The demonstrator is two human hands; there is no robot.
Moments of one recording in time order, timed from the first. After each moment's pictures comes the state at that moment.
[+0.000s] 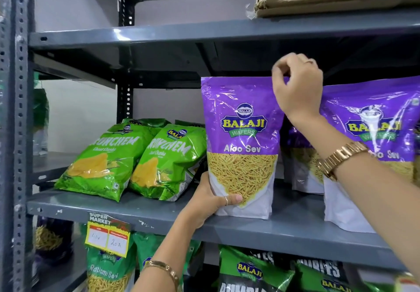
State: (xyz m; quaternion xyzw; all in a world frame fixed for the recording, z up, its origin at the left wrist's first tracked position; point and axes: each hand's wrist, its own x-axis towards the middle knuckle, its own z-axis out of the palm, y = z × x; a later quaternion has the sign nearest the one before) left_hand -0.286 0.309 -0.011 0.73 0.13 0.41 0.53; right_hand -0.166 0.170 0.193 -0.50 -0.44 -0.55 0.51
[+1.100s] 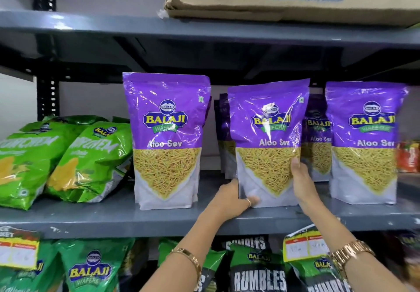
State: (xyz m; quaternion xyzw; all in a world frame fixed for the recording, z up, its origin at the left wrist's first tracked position) left_hand -0.151 0.171 -0.006 0.92 0.14 0.24 0.26; right_hand 0.002 0.047 0.003 -0.66 -0.31 -0.08 0.68
